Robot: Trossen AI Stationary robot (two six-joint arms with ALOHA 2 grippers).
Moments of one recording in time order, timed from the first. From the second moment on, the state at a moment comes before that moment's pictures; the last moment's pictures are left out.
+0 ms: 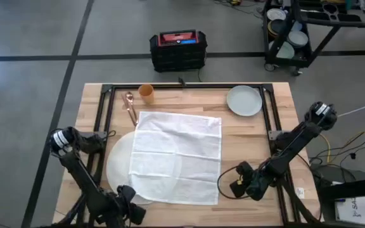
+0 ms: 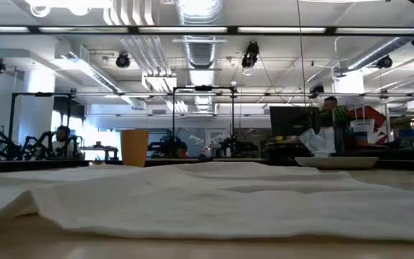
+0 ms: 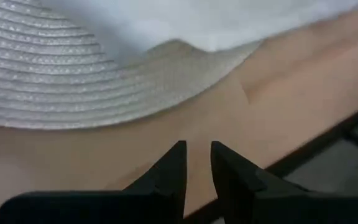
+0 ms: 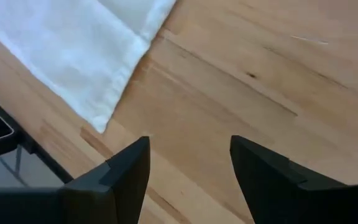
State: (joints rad) left arm -1.04 1.76 1.23 -0.80 -0.25 -2.11; right arm 0.82 1.41 0.71 -0.39 0.20 1.88
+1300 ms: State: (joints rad) left arm -1.05 1.74 1.21 -1.06 -0.70 -1.99; right arm 0.81 1.41 0.72 -0.38 0.05 1.93
